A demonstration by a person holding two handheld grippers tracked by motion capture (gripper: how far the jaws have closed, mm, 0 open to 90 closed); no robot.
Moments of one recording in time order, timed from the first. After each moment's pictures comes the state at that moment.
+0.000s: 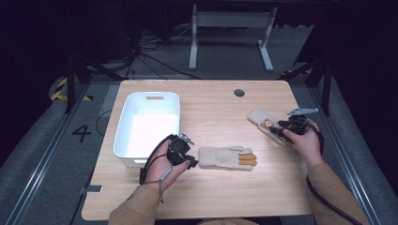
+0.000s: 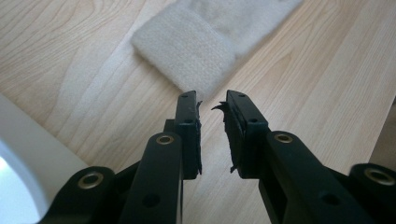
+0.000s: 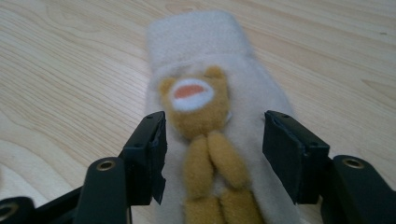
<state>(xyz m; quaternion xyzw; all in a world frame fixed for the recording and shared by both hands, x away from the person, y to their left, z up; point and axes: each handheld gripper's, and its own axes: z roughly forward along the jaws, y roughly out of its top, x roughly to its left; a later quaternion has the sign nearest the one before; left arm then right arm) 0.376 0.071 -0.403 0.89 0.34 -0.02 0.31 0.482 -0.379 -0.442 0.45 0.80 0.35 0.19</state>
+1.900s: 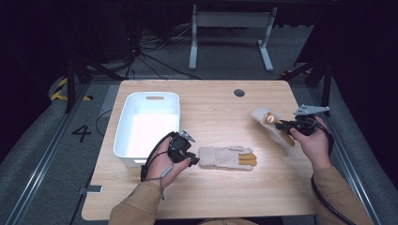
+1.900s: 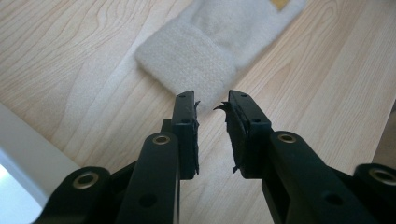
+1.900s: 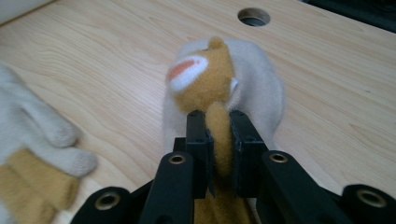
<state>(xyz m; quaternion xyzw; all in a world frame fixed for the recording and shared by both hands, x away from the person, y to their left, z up) 0.381 0.068 -0.398 0.89 0.33 -0.01 0.32 0.445 -0.368 -0.388 0.40 0.81 0.37 0.20</state>
